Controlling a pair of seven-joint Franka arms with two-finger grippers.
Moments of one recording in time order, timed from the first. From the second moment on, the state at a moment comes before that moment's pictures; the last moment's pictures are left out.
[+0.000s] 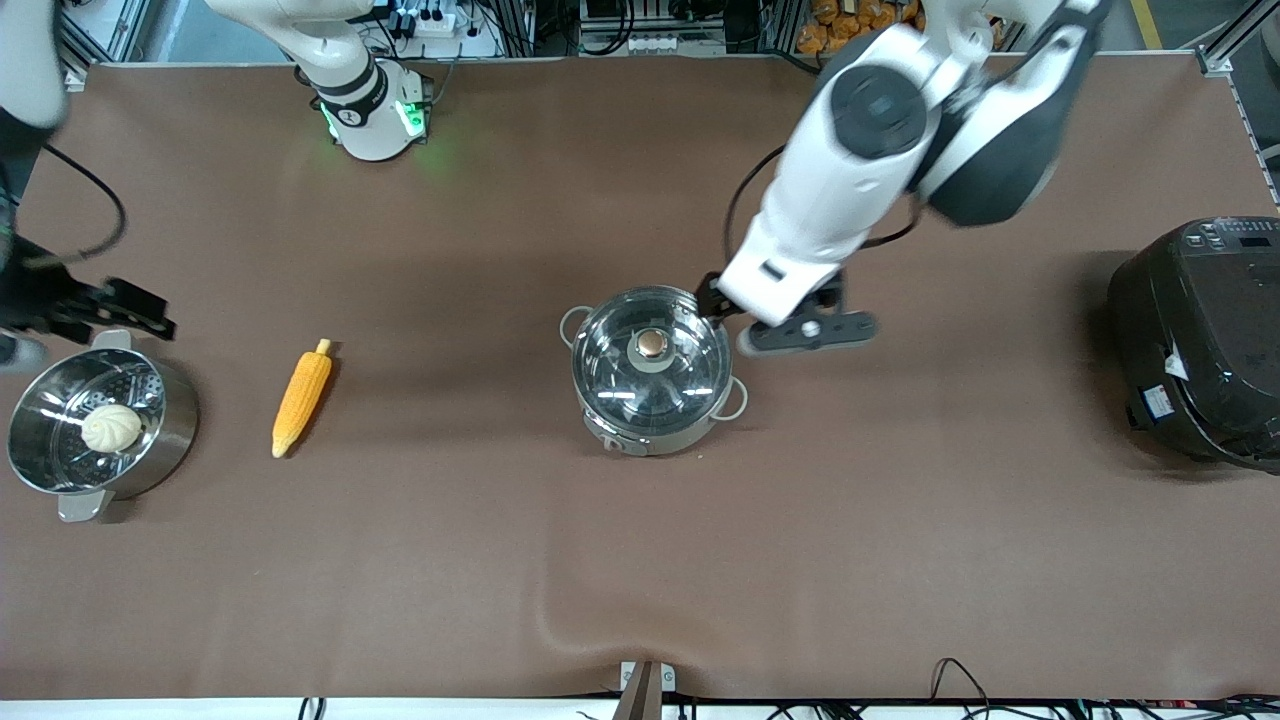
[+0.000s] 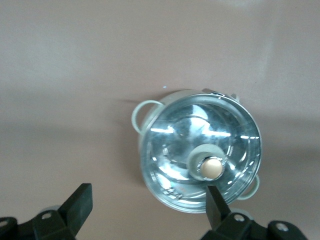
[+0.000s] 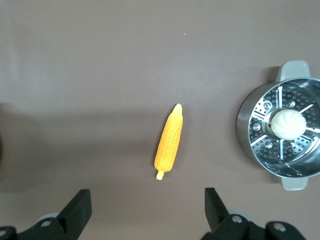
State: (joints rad) left arm -0.41 0.43 -0.28 -1.34 0.02 1.81 -0.82; right arm 0.02 0.12 -0.09 -1.64 0.03 1.74 -0.09
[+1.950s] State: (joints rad) left arm -0.66 0.65 -0.17 -1.31 0.08 2.00 -0.96; right arm 0.03 0.42 -0.10 -2.17 0.16 2.55 0.26
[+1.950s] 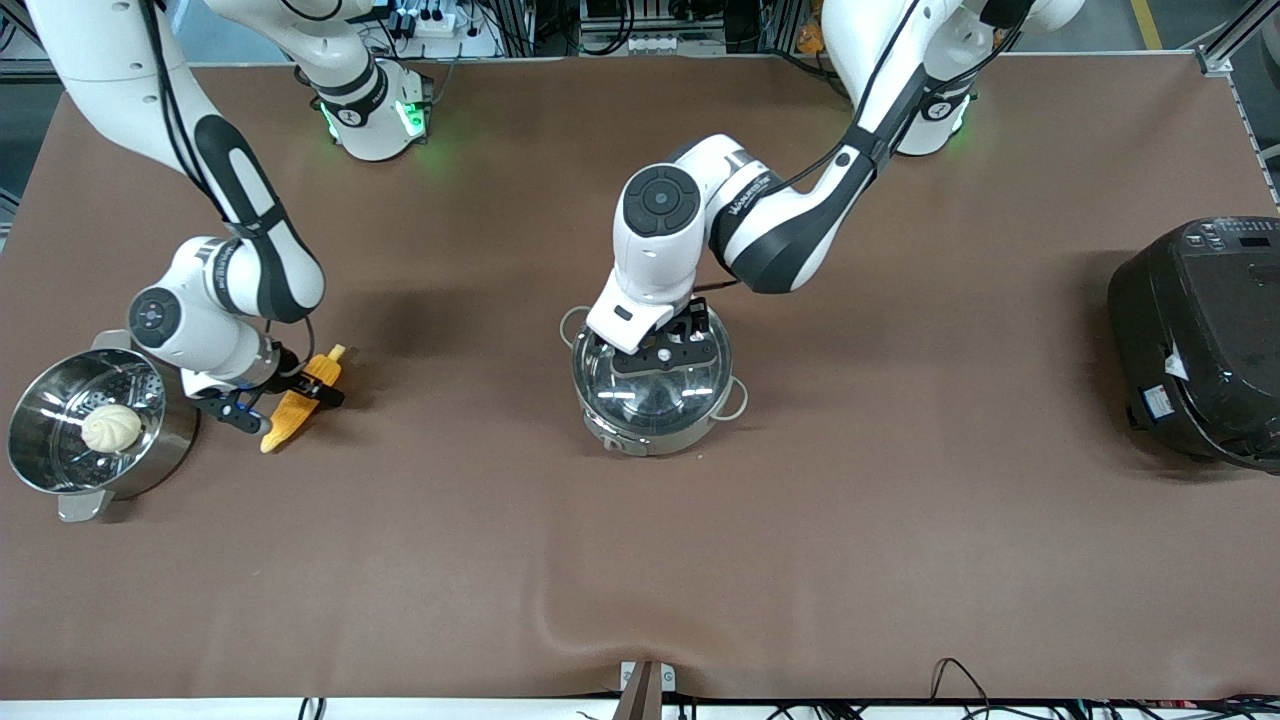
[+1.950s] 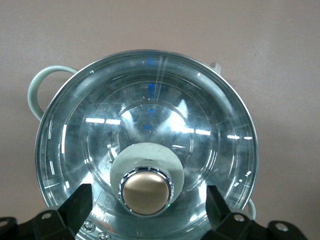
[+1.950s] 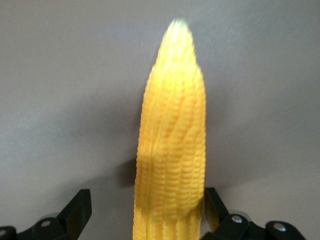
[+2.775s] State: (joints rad) left arm -0.66 0.66 -0.16 -1.31 0.09 2.00 -0.96; right arm 0.00 0.46 -0.10 -2.14 0.16 2.49 0.27
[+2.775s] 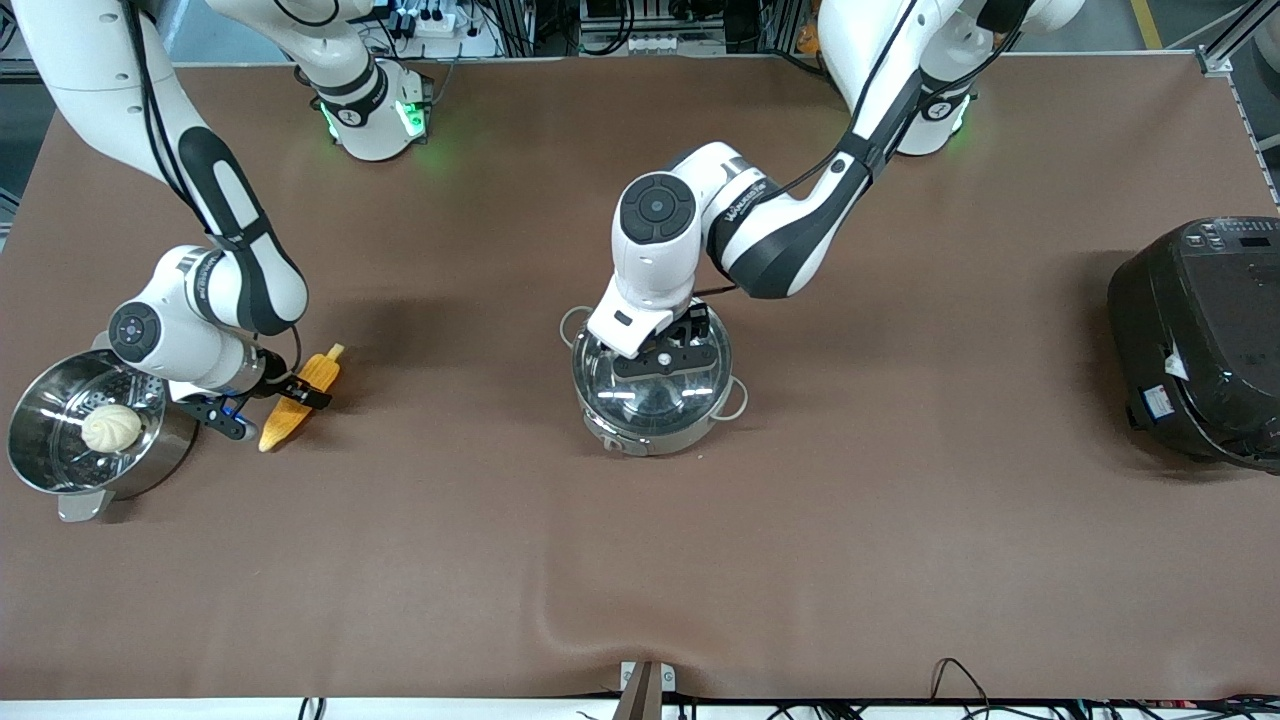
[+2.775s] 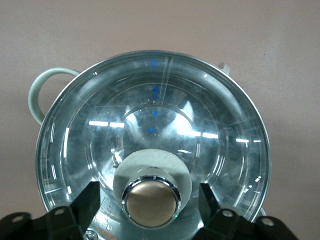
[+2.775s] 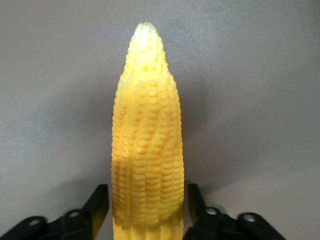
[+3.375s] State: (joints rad) left arm -0.66 0.67 -0.16 -1.31 0.09 2.00 -0.96; right arm 0.03 0.41 -0.09 -2.02 0.16 2.28 0.27
